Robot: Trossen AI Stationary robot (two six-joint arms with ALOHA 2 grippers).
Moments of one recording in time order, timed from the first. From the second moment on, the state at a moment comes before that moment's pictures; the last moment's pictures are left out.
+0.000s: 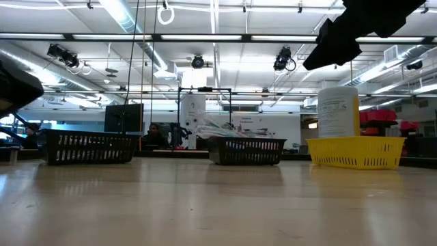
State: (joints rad) left arm -0.87 1.92 1.05 -0.14 -0.35 -0.77; right arm 0.52 1.41 0.83 -0.15 0.34 0.38
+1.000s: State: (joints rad) left arm -0.57 1.93 1.05 0.23 -0.49 -0.30; right arm 0.52 1.83 0.83 0.40 0.29 0.17
